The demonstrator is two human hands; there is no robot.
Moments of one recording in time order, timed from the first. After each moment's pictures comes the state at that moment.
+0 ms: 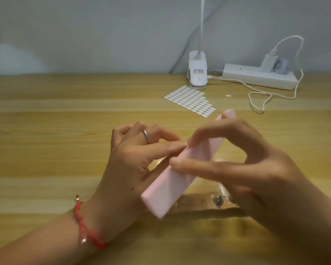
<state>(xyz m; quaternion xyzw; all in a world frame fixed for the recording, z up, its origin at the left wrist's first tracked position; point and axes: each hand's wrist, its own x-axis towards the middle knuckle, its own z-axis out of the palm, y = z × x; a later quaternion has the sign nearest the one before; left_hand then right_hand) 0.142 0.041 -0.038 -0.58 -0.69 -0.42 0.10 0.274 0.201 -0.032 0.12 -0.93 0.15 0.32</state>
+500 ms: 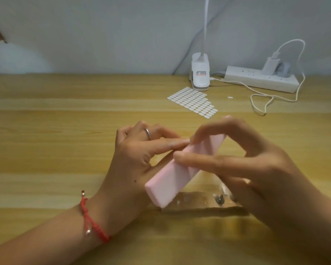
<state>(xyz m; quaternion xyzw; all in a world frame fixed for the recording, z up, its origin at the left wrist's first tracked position) 0.143 0.041 -0.040 -0.55 -0.69 -0.47 0.07 0.271 0.202 -0.033 0.12 -0.92 0.20 0.31</state>
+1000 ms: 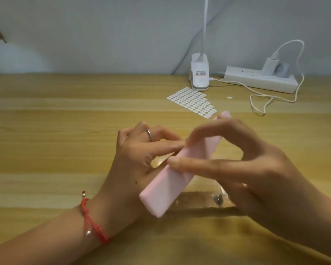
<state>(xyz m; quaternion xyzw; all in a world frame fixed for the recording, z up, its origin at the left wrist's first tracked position) 0.144 0.043 -0.042 -0.56 -0.69 -0.45 0.08 0.271 0.198 -0.030 0.13 -0.92 0.18 0.31</state>
